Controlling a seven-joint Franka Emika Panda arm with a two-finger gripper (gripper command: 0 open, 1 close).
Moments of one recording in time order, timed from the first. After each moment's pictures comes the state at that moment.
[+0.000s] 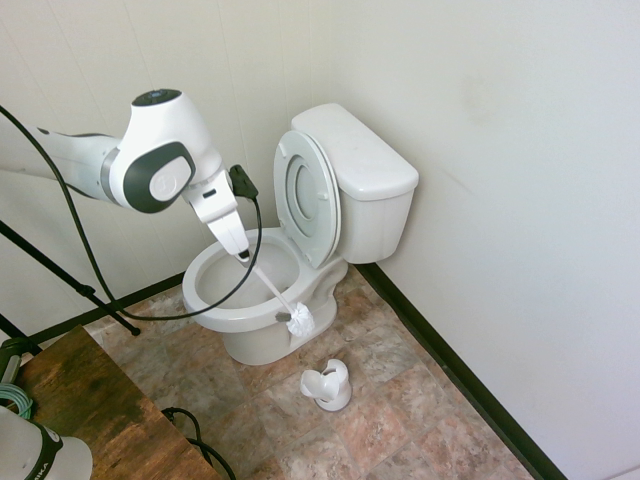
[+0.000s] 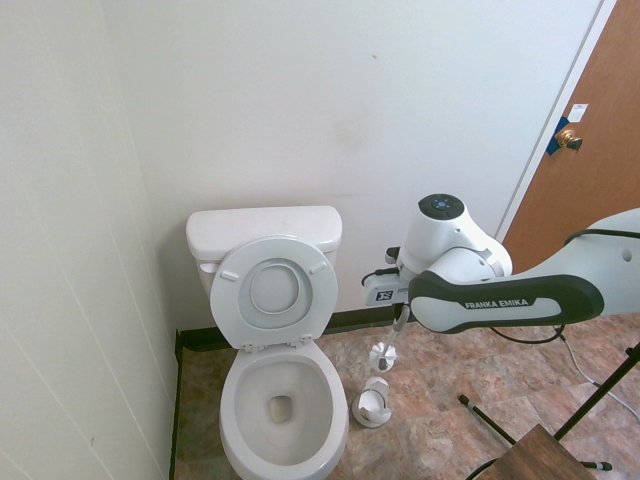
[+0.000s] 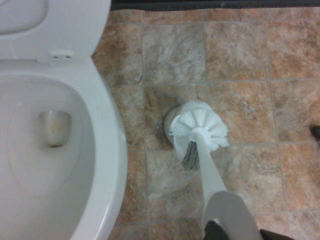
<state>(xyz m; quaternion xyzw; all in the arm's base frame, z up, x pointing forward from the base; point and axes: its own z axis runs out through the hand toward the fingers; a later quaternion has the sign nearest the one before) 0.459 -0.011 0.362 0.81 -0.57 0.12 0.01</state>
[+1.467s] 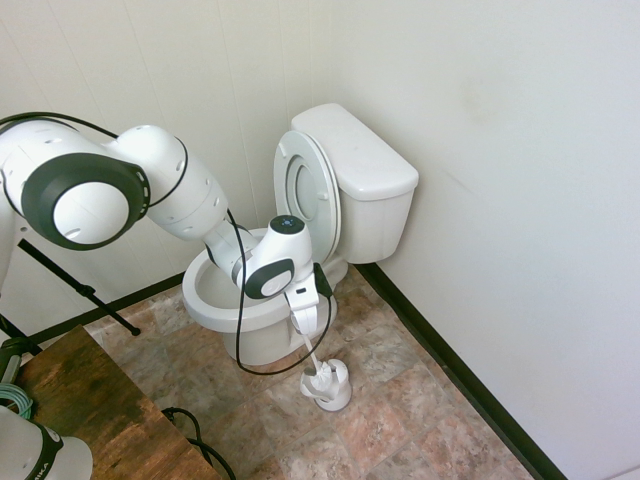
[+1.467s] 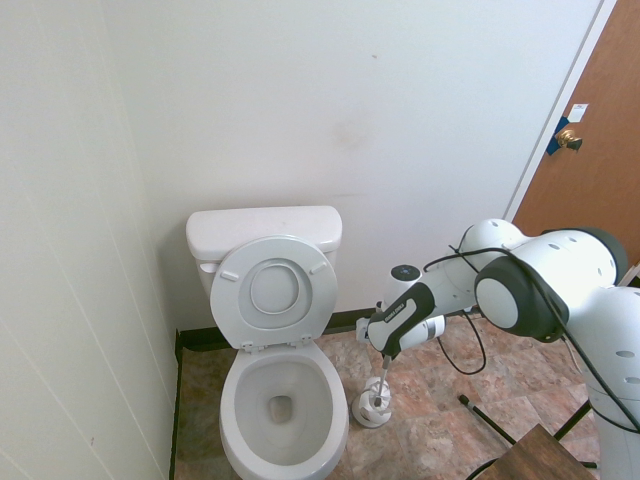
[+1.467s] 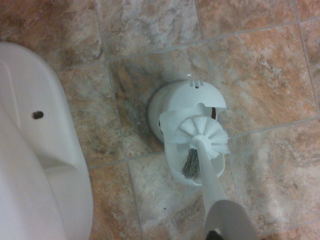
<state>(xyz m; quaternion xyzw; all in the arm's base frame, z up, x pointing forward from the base) 0.574 -0.098 0.081 0.77 -0.63 0.02 0.03</state>
